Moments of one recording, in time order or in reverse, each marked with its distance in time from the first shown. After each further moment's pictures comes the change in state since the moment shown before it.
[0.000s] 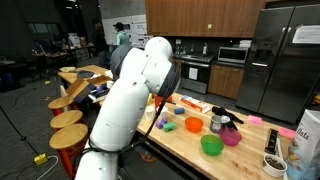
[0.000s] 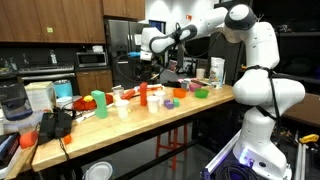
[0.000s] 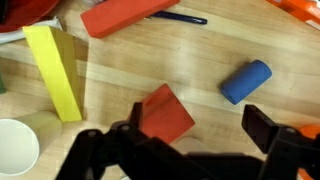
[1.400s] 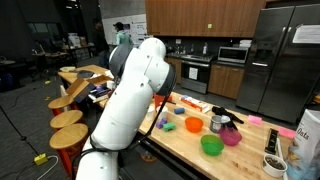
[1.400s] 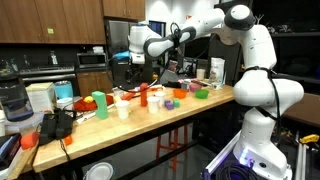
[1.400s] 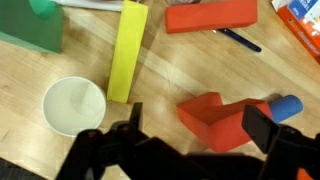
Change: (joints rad) arm 0.065 0.055 0.151 -0.037 -0.214 -0.024 -0.029
